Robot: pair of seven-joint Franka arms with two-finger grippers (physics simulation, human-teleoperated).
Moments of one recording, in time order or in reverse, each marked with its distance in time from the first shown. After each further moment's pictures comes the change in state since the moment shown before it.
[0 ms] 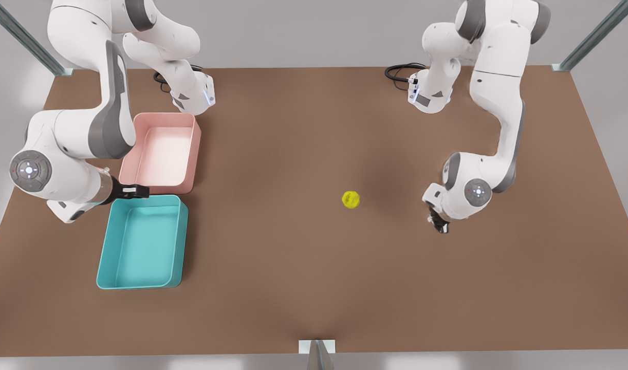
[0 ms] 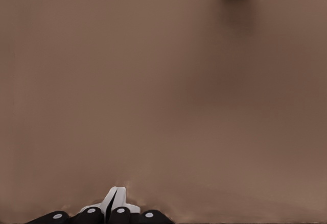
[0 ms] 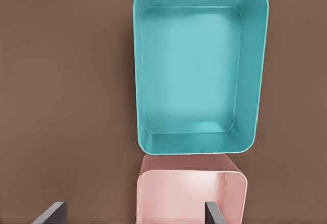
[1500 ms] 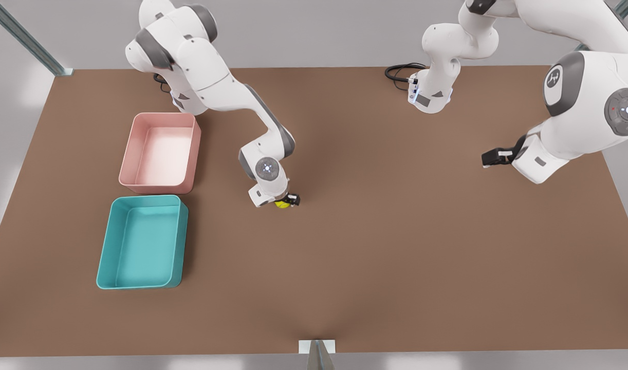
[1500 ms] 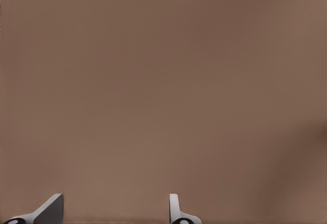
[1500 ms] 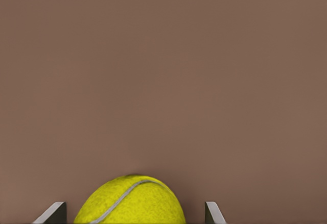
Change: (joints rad) left arm 0.022 -0.201 0.044 0.555 -0.005 -0.950 -1.361; right arm 0.621 0.325 0.007 -0.484 0.154 1.011 0.833
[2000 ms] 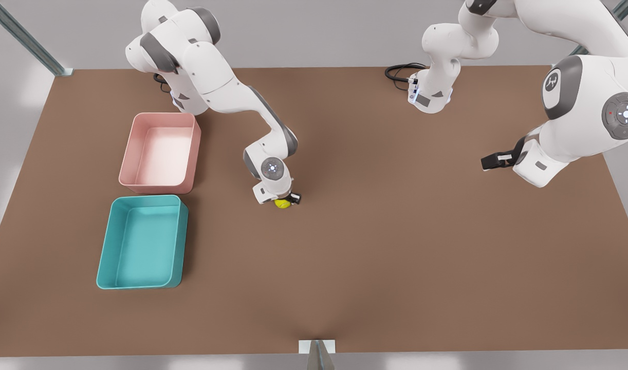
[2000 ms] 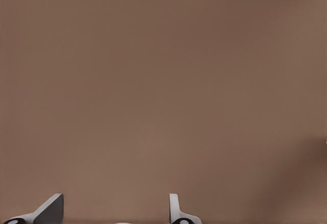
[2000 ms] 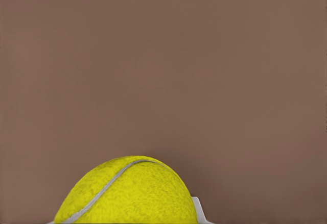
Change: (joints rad) left arm -0.001 0.001 0.002 -0.011 0.002 0.014 -0.077; right arm 0.007 0.027 0.019 0.002 -0.004 0.013 0.095
